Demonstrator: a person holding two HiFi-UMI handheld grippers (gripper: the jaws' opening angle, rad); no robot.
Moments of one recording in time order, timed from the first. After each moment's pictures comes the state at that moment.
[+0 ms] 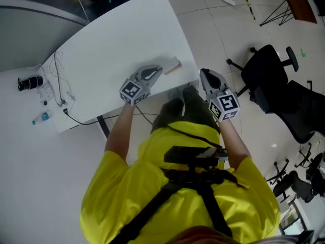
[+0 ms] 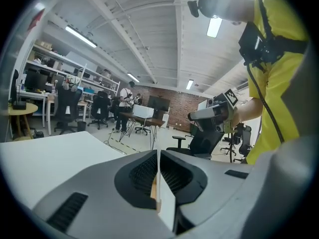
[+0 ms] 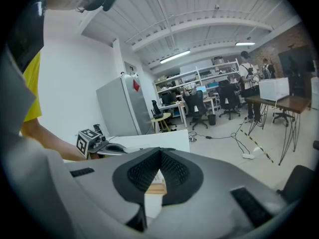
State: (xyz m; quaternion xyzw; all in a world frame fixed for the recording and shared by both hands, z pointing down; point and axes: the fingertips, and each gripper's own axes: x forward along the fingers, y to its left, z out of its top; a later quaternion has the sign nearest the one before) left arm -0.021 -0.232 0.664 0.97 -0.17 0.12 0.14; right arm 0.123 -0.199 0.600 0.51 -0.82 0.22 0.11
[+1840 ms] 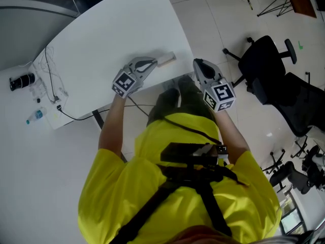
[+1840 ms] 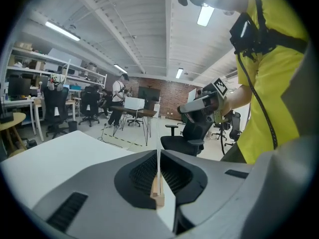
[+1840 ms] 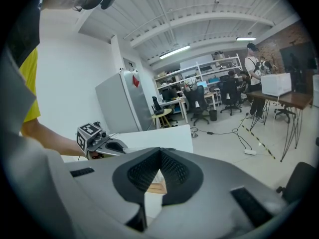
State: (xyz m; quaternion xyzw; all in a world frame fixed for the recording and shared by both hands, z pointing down) left arm -0.022 -0.232 0.676 0.97 -0.12 0.18 0.11; right arm 0.111 -0.210 0.618 0.50 -0.82 0.24 0.12
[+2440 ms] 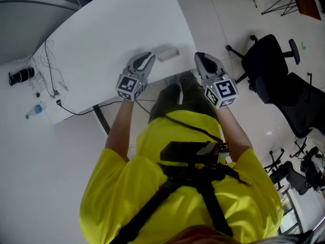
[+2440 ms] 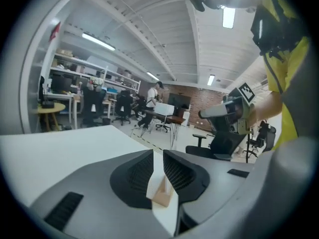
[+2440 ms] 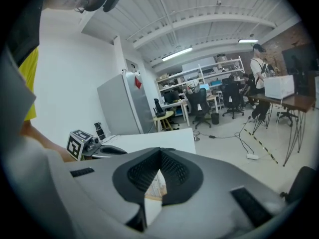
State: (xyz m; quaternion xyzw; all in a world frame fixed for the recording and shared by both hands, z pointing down) left arm -0.052 -0.247 0.684 0.93 -0.29 0.15 0.16; right arm 0.101 -0.225 0.614 0.50 -0.83 0.22 0.11
